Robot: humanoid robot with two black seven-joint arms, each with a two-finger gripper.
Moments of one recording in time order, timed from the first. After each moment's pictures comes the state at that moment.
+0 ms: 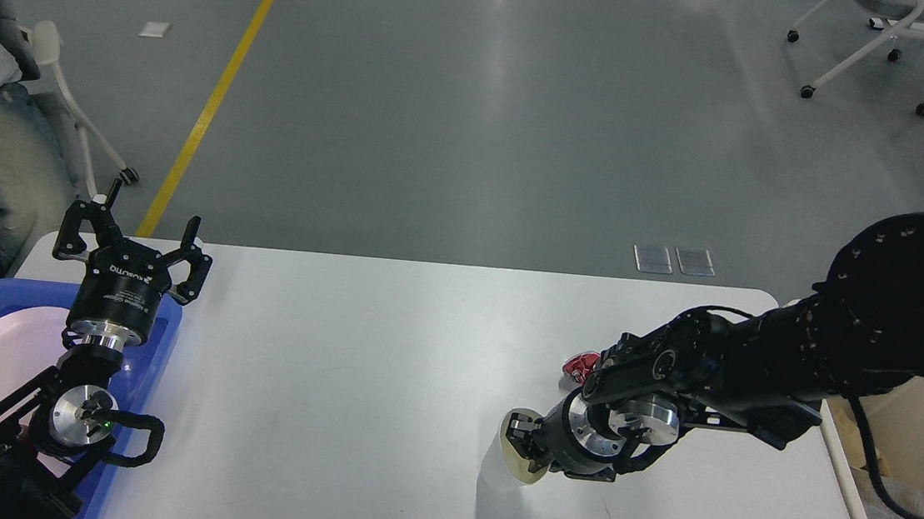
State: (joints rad) left arm -0.37 0.29 -1.04 -0.78 0.04 -0.44 -0.52; right arm 1.61 -0.02 -1.00 1.35 0.24 0.13 -0.20
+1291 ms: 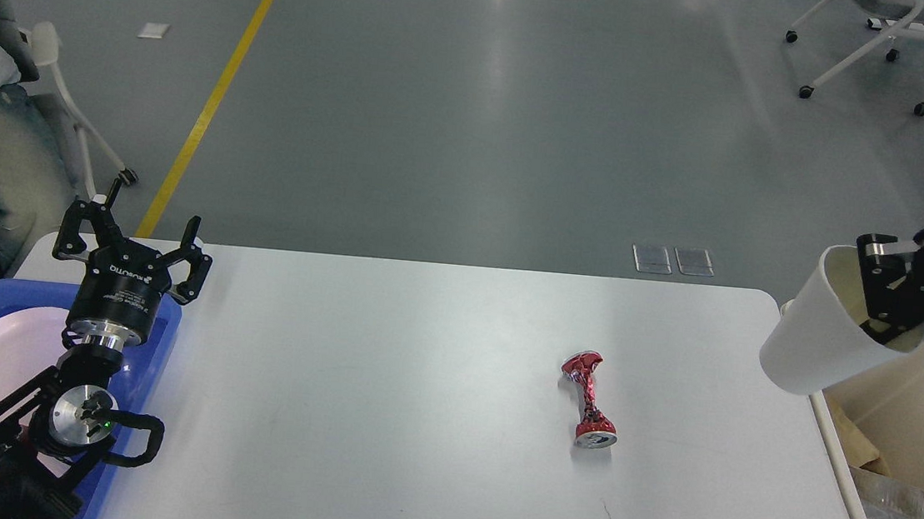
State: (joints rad) left arm -0.37 0.29 -1.04 -0.78 0.04 -0.44 -0.52; right arm 2.64 -0.51 -1.53 1.61 0.04 0.96 -0.21
